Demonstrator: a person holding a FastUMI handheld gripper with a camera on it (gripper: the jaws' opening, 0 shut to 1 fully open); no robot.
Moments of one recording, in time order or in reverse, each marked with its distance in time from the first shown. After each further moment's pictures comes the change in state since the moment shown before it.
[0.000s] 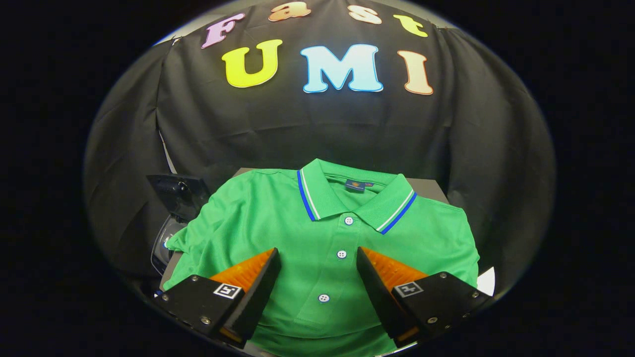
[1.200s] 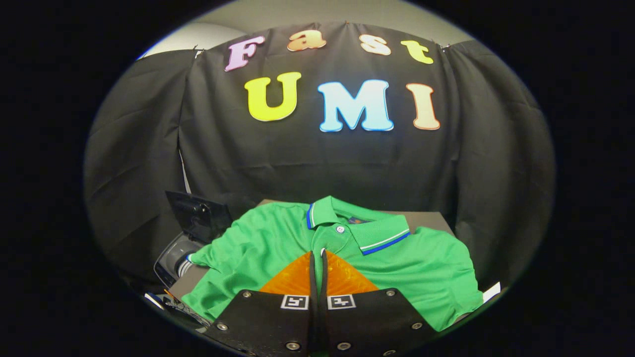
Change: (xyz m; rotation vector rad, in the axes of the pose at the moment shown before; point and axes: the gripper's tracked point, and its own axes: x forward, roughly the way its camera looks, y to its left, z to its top) arm -0.037 0.025 0.035 -0.034 -0.325 0.094
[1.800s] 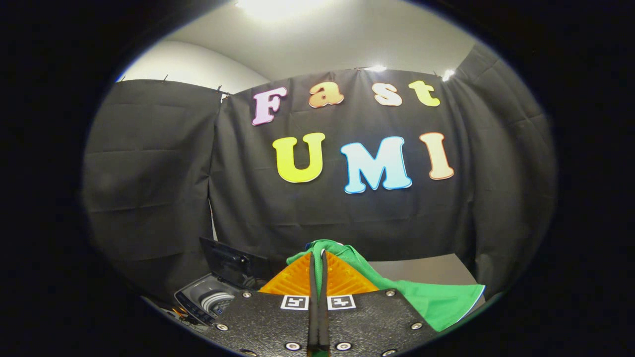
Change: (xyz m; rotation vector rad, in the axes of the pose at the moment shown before) arm -0.043 0.068 0.071 0.000 -0.343 0.135
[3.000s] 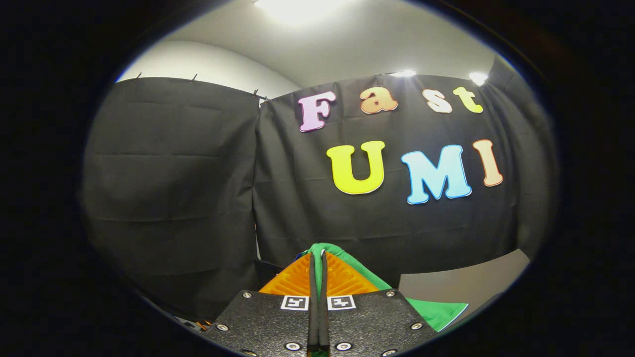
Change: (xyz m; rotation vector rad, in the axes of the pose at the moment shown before) arm 0.067 0.212 0.010 0.007 -0.037 0.151
